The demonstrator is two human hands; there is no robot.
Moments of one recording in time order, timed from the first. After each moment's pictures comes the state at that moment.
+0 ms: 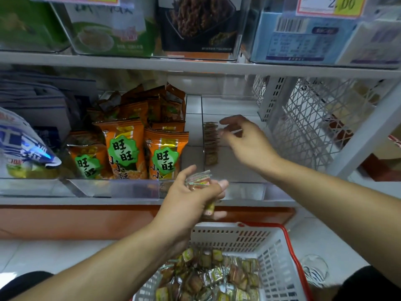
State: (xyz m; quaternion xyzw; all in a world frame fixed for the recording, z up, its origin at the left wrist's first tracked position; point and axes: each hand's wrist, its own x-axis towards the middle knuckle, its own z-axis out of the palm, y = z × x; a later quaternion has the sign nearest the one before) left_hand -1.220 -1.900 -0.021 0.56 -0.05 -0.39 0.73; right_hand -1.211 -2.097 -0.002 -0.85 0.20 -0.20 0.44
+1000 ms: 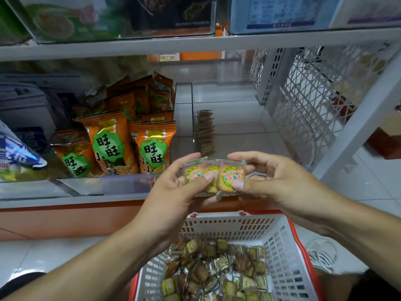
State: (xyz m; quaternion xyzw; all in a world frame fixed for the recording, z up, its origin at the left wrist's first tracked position) left_hand -1.218 -1.893 -0.025 0.54 -0.13 -0.39 0.74; right_hand -1.334 -2.072 -0.001 -0.66 0.19 -0.05 0.73
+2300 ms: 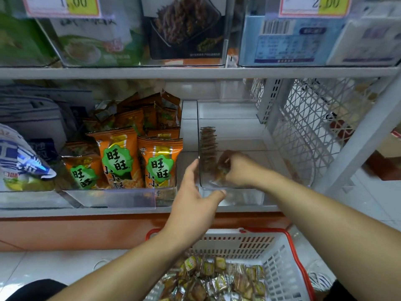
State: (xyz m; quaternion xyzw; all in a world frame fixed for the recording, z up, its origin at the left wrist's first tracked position) left_hand -1.213 -1.921 -0.042 0.76 -0.23 -0.20 0.58; right_hand -1.219 -2.103 -0.031 -0.94 0.21 0.02 0.28
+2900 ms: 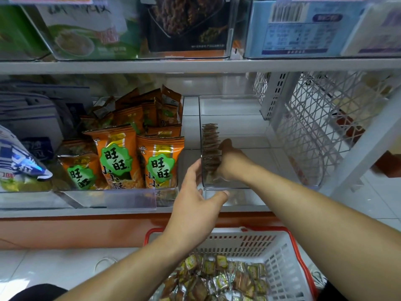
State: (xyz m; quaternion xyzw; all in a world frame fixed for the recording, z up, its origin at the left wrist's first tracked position) left_hand -1.210 -1.920 -0.047 0.76 -0.22 -0.20 0.57; right_hand -1.176 -2.099 -0.052 -0.92 0.28 0.04 0.26
